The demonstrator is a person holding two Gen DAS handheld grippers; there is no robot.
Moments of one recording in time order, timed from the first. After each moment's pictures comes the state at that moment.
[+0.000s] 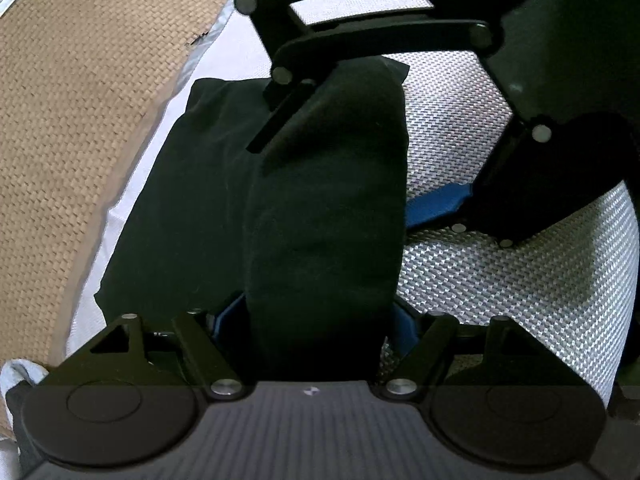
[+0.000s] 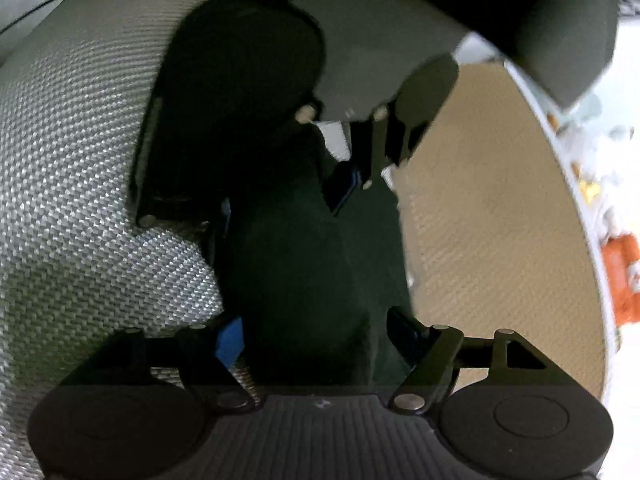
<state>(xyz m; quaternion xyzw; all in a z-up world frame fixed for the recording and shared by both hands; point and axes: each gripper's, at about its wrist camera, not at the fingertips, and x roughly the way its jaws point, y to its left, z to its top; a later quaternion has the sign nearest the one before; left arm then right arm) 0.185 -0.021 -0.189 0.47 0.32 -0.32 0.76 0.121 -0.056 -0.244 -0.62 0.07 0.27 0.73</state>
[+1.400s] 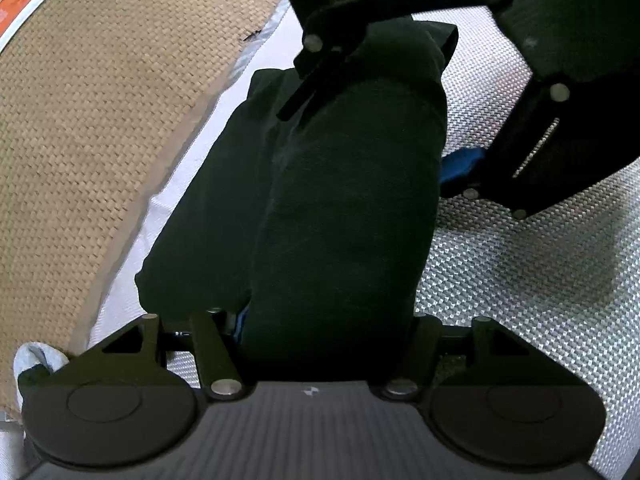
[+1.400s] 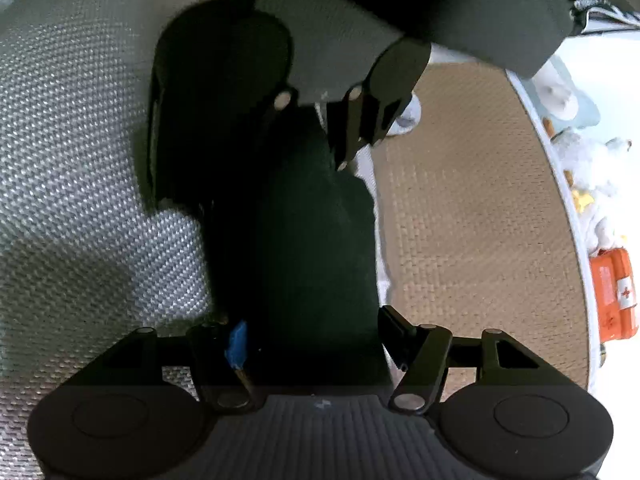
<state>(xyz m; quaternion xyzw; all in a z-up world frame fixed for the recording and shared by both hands) 0.197 0.015 -0.187 0.45 0.29 -0.28 0.79 0.136 -0.043 -0.222 -0.64 0.06 0.25 0.72</state>
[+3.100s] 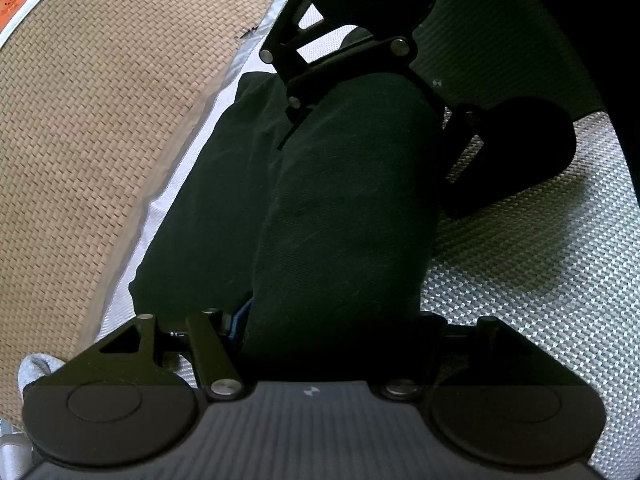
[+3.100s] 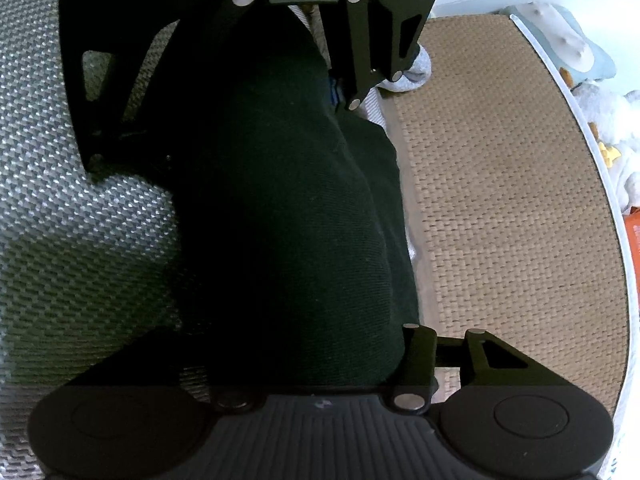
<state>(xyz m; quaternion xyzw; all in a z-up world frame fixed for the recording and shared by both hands) 0.231 0.034 -0.192 0.47 0.29 -0.28 0.79 0.232 -0.025 -0.241 -0.62 0.12 0.24 0.74</state>
